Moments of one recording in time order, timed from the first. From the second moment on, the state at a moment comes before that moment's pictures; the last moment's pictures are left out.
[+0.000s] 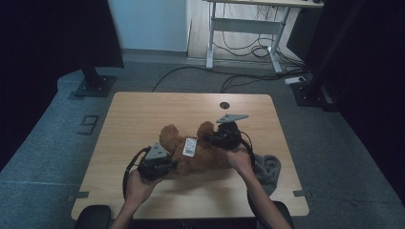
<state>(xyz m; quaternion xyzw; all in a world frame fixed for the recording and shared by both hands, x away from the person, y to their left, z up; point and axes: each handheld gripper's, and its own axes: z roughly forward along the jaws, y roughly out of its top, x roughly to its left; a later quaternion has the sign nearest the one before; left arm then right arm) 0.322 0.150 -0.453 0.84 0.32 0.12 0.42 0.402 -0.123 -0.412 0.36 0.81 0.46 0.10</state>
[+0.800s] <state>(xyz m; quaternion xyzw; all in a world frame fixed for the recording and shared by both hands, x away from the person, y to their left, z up) 0.366 0.161 -0.452 0.82 0.36 0.10 0.44 0.396 -0.178 -0.416 0.36 0.81 0.43 0.17</state>
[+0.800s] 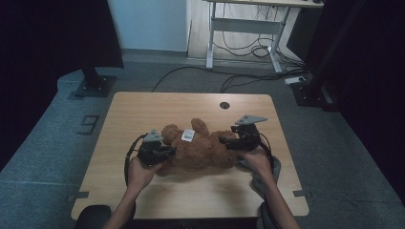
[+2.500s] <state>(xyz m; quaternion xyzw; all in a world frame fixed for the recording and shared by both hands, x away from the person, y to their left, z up) 0.384 0.192 -0.528 0.84 0.36 0.14 0.38 0.416 -0.173 -0.475 0.35 0.84 0.38 0.16</state>
